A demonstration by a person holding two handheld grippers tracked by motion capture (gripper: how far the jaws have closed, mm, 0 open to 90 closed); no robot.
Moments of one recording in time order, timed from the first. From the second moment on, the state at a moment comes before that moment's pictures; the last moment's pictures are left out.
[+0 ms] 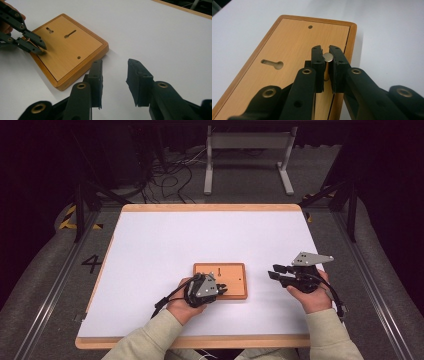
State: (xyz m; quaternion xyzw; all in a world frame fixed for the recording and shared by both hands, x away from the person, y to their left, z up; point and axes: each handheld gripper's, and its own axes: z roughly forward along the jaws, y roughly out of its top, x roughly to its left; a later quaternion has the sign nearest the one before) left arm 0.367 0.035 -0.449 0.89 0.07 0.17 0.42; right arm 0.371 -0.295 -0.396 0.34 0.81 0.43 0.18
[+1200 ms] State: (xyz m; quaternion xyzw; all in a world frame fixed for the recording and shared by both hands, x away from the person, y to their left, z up) left arm 0.337 0.030 -0.454 0.88 -0.01 0.28 0.38; right arm 0.423 -0.225 -0.403 0.35 0.86 0.38 0.04
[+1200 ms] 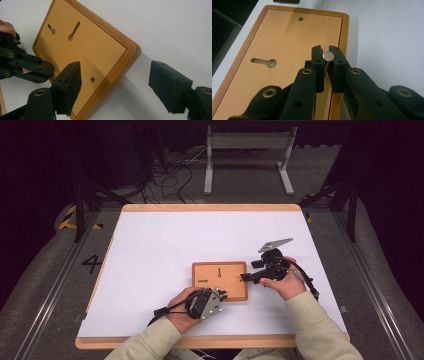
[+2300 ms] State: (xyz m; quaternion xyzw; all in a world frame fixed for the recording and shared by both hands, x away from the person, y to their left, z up) left arm 0.344 0.051 -0.443 0.88 0.06 0.18 0.44; right arm 0.443 -0.205 -0.421 0.34 0.86 0.38 -0.04
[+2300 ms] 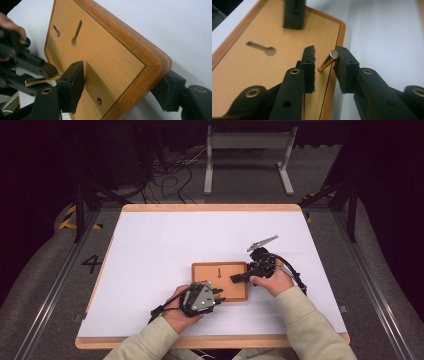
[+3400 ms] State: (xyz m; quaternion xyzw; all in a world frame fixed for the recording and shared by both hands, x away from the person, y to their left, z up) left arm 0.367 0.174 -0.428 0.80 0.25 0.16 0.51; right arm 0.392 -0.208 -0.386 0.22 0.90 0.36 0.05
